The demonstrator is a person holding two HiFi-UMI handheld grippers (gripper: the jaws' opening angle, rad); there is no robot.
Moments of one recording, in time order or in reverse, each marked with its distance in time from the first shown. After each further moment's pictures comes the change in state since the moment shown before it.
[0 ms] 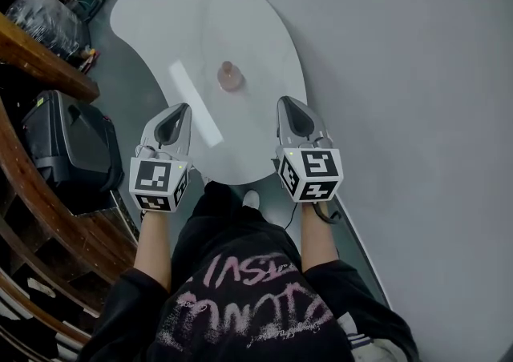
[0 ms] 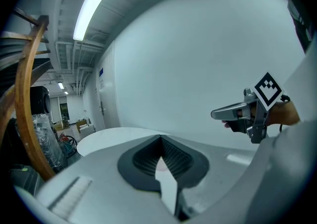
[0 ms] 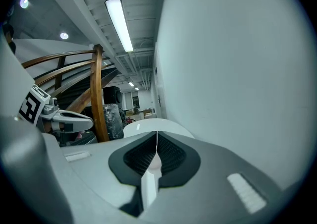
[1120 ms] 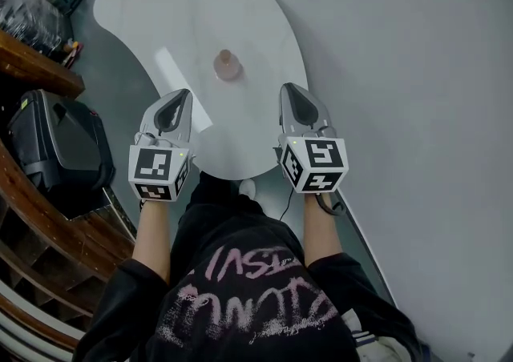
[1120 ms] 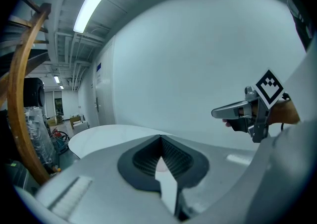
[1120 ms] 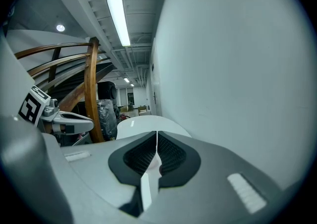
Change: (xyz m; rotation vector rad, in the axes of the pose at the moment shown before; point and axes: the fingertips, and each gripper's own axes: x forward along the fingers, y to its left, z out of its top) left arm 0.038 0.016 -0.023 -0.030 -0.002 -0.062; right arm 0.028 -0.006 -0.013 -0.015 0.033 -0.068
